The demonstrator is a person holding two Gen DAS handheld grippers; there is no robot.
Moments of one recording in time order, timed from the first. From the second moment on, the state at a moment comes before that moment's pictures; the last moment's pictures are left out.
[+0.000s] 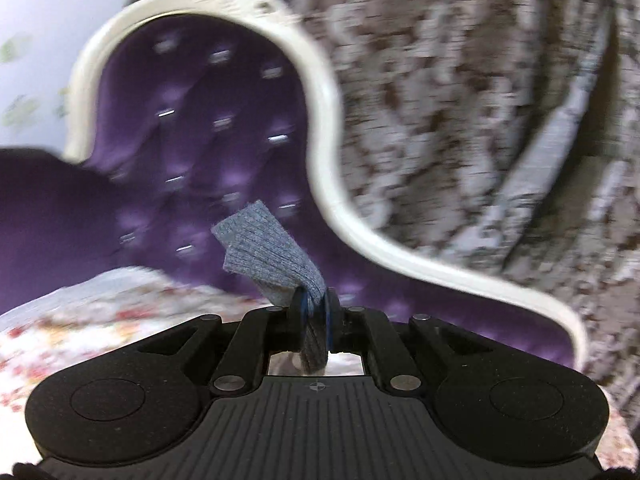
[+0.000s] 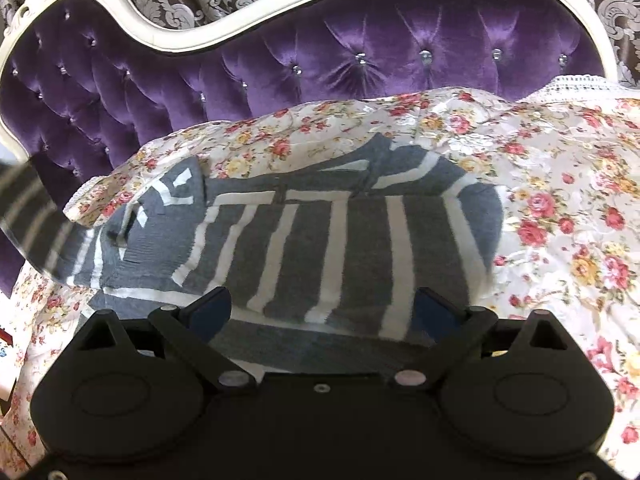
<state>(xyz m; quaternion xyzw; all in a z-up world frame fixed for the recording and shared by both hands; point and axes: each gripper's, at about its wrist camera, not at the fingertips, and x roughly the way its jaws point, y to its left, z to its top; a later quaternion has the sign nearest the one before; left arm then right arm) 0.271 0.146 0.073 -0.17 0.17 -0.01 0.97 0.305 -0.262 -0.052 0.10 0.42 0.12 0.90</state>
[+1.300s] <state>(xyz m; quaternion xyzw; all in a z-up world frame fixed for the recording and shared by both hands) 0.296 -0.106 -0.047 -0.06 0.31 -0.26 0.91 0.308 -0.342 -0.030 0.18 0.37 0.04 0.91</state>
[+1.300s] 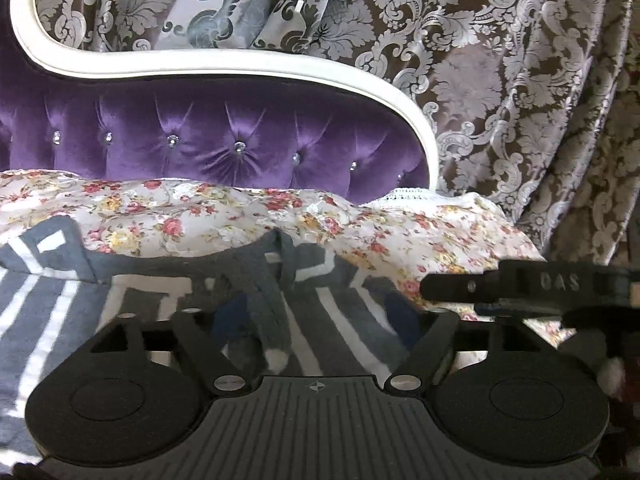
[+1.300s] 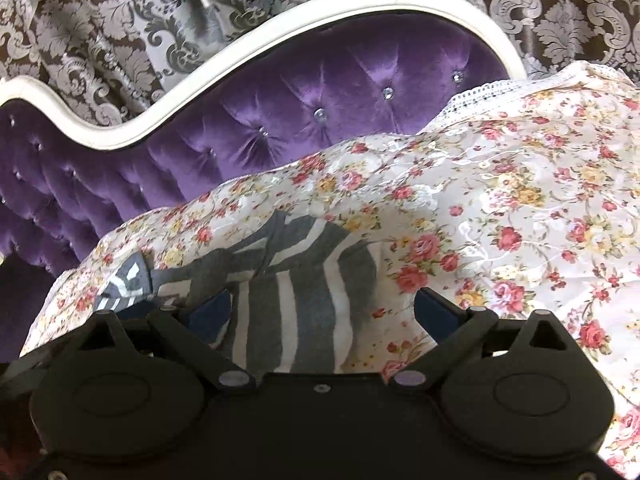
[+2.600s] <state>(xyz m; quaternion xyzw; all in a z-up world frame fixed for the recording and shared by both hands) 0.304 0.032 -0.112 -0.02 0.34 0.01 0.94 0.333 -0.229 -0.070 0.01 0.38 0.09 0.92</state>
